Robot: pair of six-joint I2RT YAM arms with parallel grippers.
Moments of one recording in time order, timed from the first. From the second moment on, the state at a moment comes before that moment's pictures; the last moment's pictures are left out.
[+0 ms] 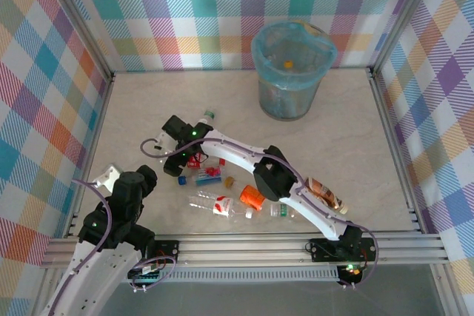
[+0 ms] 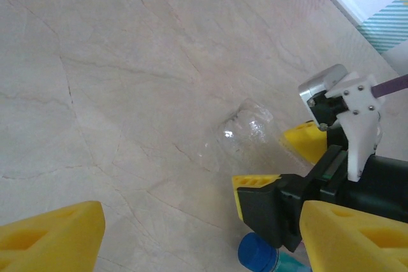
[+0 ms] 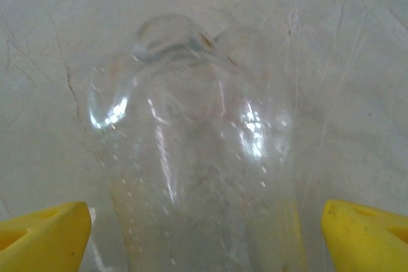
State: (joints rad) left arm -0.38 0.33 0.54 -0.95 -0.52 -1.01; right arm 1.04 2.67 2.51 -0.84 -0.15 -0.24
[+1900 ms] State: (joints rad) left arm -0.38 0.75 1.13 -0.70 -0.46 -0.40; right arm 0.83 2.13 2.56 -0.44 -0.14 -0.31
